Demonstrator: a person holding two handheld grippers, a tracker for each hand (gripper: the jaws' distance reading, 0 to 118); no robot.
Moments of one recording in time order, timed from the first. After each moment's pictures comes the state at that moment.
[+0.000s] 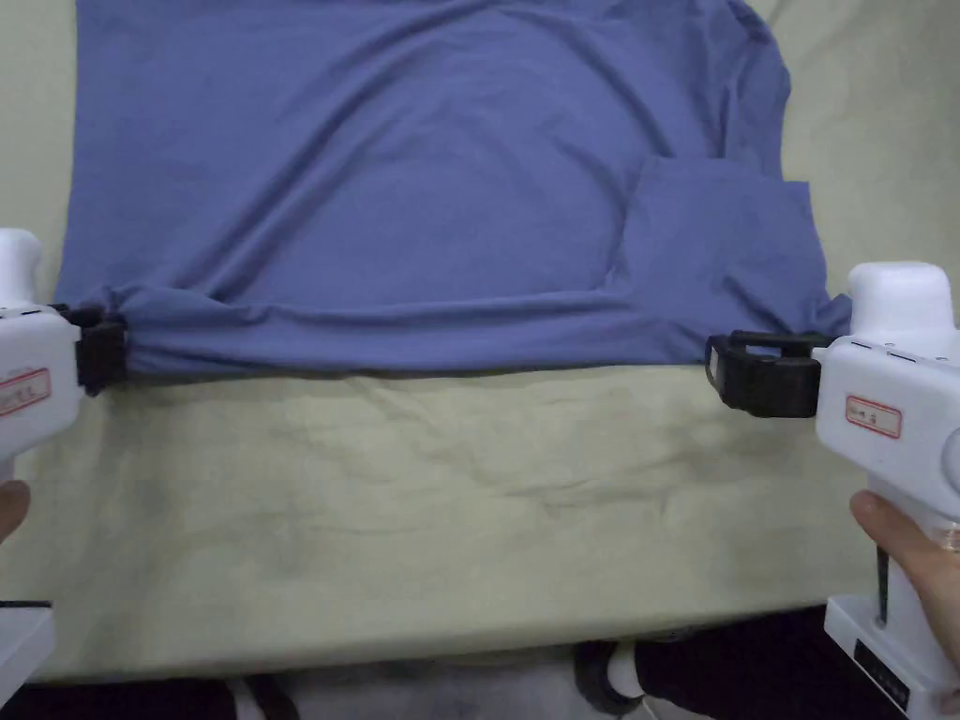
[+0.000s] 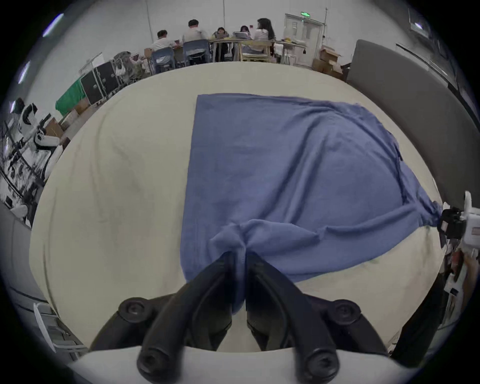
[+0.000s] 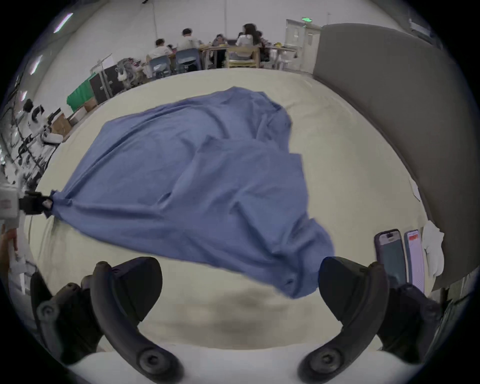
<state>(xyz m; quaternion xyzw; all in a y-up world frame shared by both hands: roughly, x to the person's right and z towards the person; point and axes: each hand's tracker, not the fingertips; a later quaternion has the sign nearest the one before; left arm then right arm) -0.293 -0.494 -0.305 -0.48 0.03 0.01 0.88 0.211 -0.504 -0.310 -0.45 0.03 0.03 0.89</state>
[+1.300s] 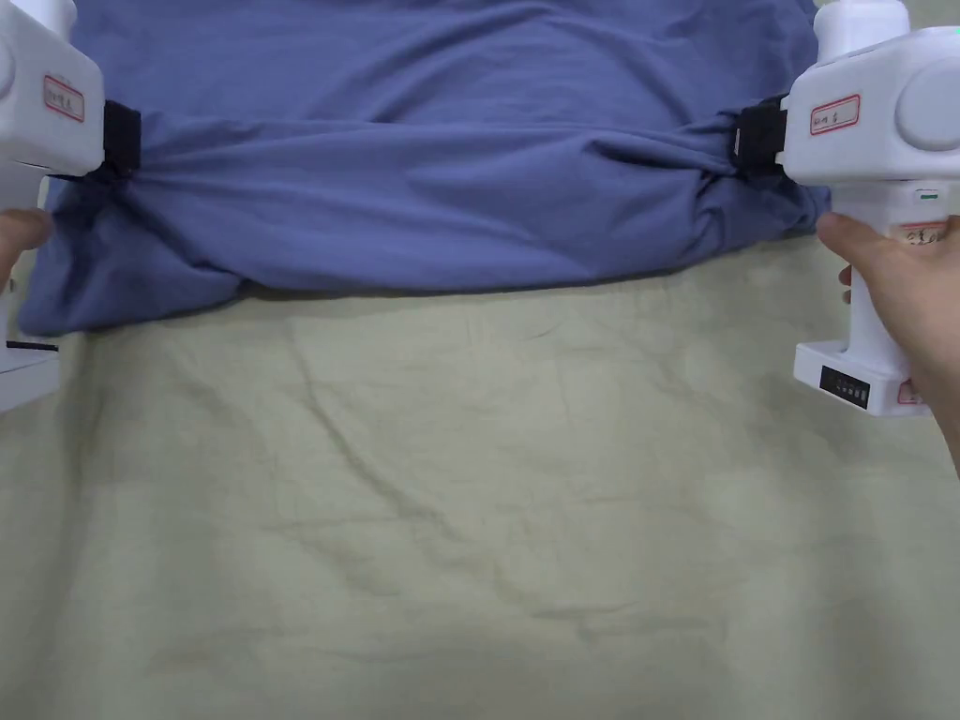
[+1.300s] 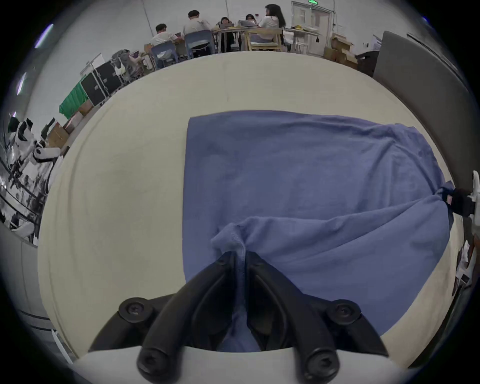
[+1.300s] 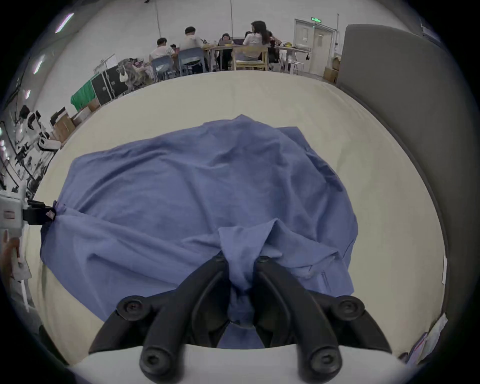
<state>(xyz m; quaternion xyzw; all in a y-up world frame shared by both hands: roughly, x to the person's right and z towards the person) -0.319 -0.530 -0.525 -0.51 0.06 -0.01 0.86 0.173 -0.528 -0.562 -0.45 0.08 0.04 0.89</state>
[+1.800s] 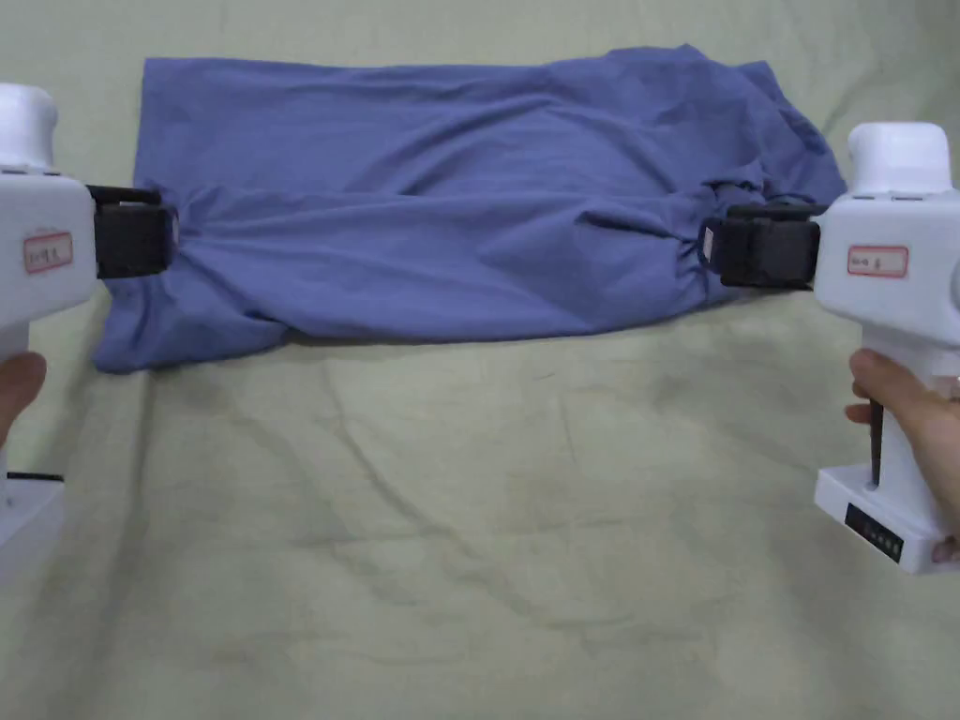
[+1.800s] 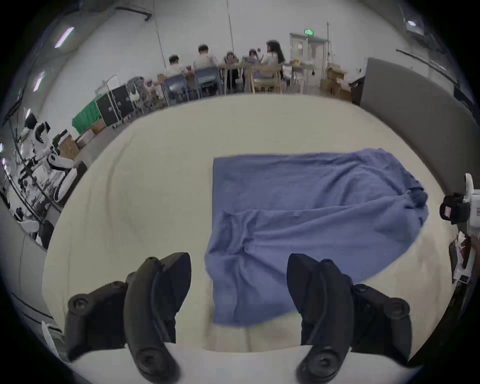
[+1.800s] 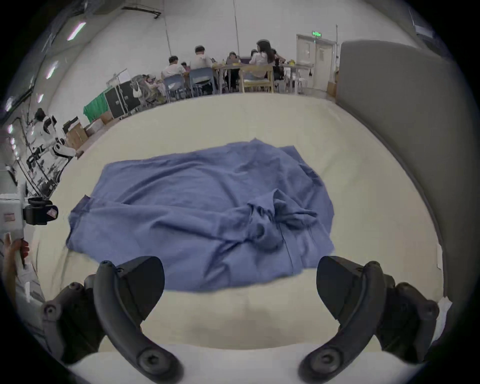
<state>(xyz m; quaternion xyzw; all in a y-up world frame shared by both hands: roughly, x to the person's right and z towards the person) -0.308 -0.453 -0.390 -0.38 0.07 -0.03 0.92 0.178 -0.467 -0.448 -0.38 0.10 0.02 0.92</state>
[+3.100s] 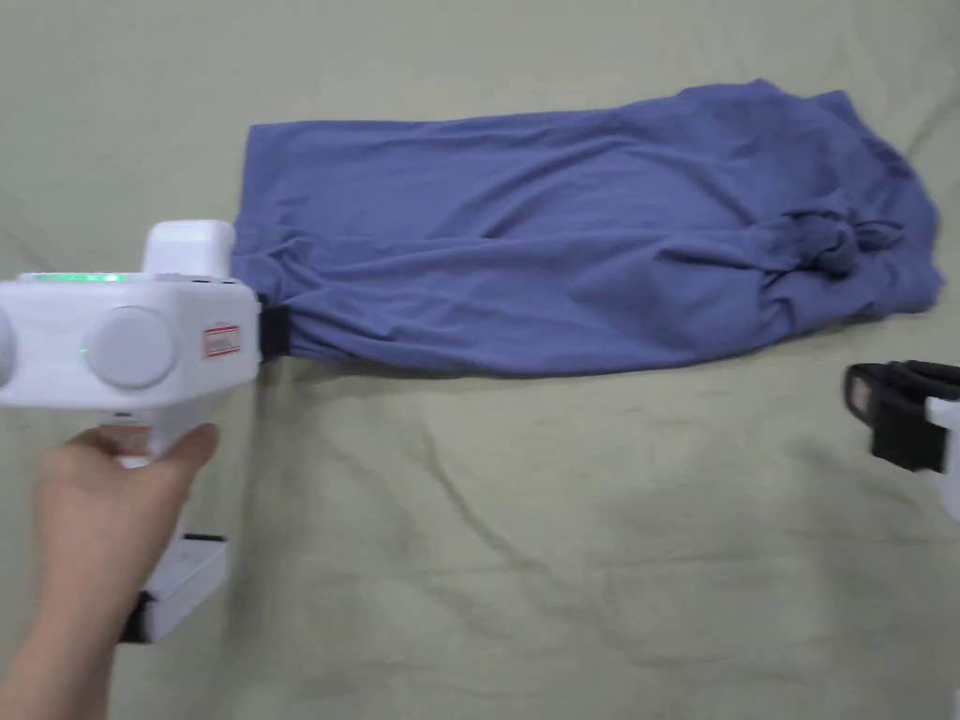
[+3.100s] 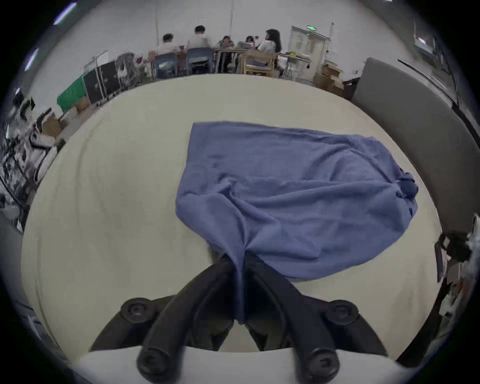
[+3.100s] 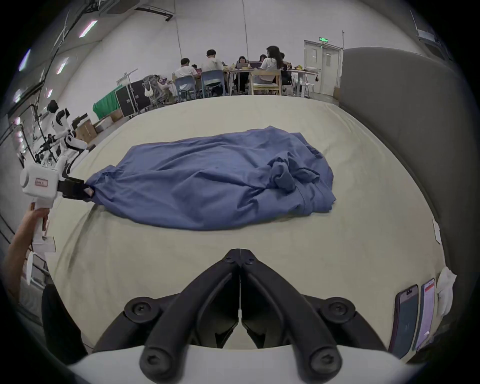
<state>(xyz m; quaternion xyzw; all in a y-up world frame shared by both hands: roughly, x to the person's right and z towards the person) -0.307 -0.483 -0.416 -0.44 0.02 0.02 0.90 0.170 -0.481 -0.369 -0.39 0.13 0.02 0.91</state>
